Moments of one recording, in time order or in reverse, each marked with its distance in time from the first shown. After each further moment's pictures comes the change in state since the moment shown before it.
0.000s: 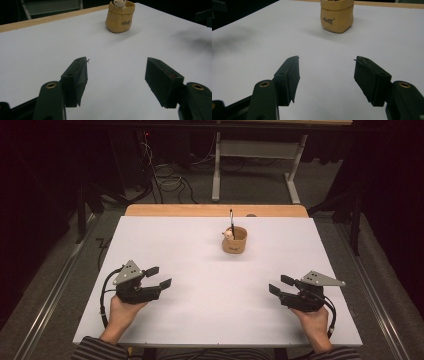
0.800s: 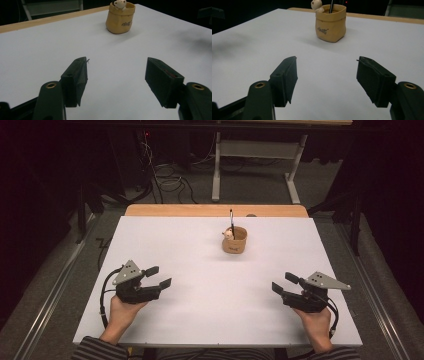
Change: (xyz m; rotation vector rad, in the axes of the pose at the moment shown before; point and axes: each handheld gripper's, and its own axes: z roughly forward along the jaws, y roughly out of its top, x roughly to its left) left arm 0.000 0.000 0.000 -0.009 0.003 -0.003; right arm 0.000 0.000 -0.008 -0.074 -0.043 -0.025
